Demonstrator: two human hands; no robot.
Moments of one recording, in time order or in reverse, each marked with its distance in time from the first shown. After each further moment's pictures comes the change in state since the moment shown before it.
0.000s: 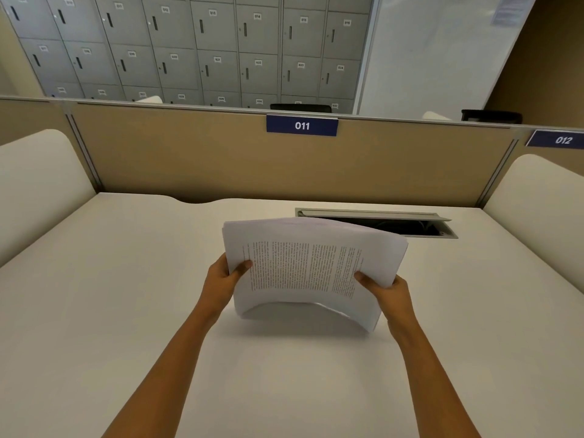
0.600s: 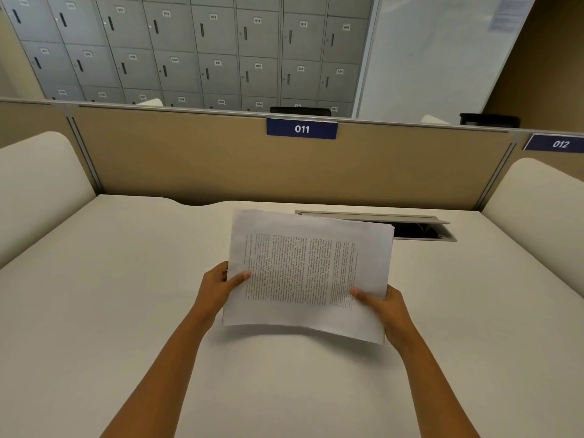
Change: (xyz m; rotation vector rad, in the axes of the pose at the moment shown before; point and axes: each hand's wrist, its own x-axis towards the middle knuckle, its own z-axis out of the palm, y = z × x) left_hand 0.004 -0.013 -0.010 0.031 -0.007 -0.180; right_hand -0.003 0.015 -0.008 0.055 -0.114 0.119
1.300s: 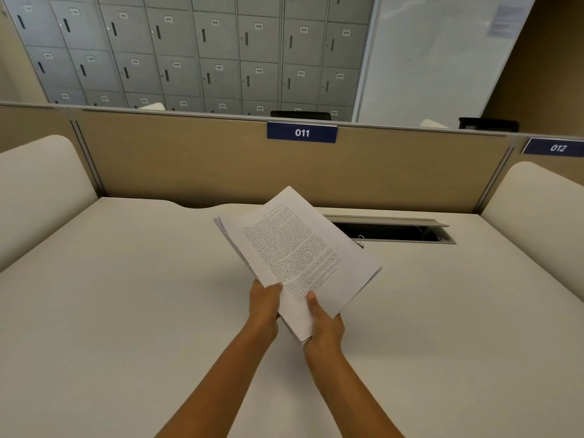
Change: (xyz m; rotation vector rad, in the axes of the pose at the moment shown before) left_hand -0.041 0.033 0.088 -0.499 0.098 -0.264; right_hand -0.033 0.014 0.129 0.631 0.354 0.324
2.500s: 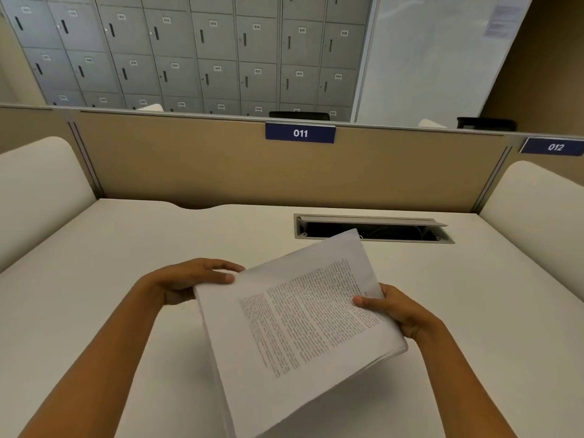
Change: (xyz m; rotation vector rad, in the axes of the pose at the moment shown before) left_hand 0.045 0.104 -0.110 0.753 -0.549 -0.218; right_hand 0.049 -0.134 -0.074 -0.946 -0.638 -0.016
